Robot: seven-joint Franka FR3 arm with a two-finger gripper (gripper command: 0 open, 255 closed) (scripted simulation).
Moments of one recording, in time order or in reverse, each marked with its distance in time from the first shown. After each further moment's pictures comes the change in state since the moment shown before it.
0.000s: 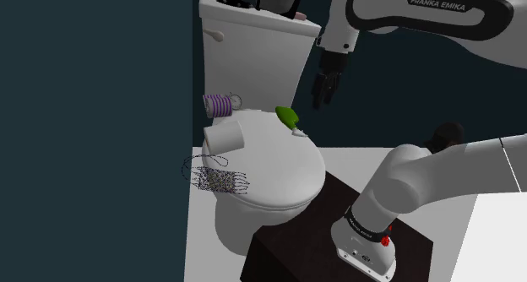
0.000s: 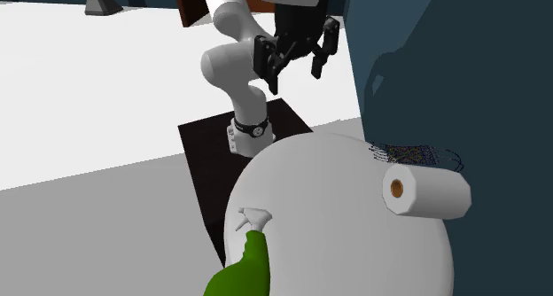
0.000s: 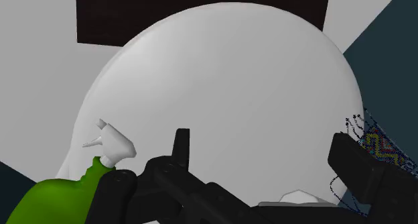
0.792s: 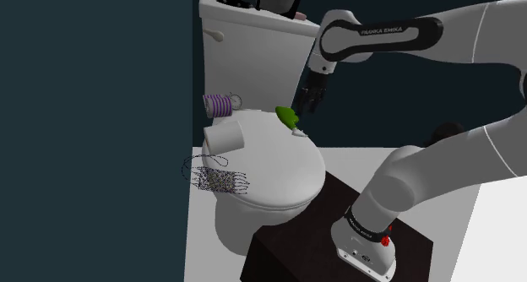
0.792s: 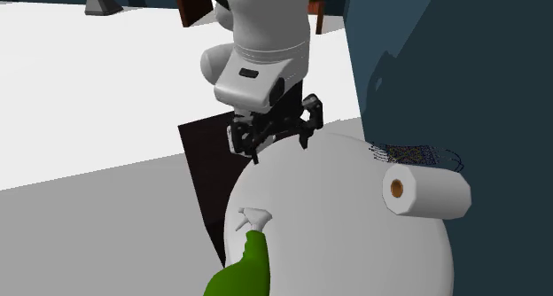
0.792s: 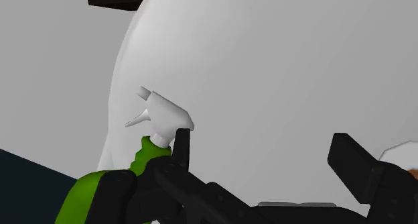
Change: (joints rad) arm -0.083 0.189 -0.092 -0.105 -0.038 0.377 0.007
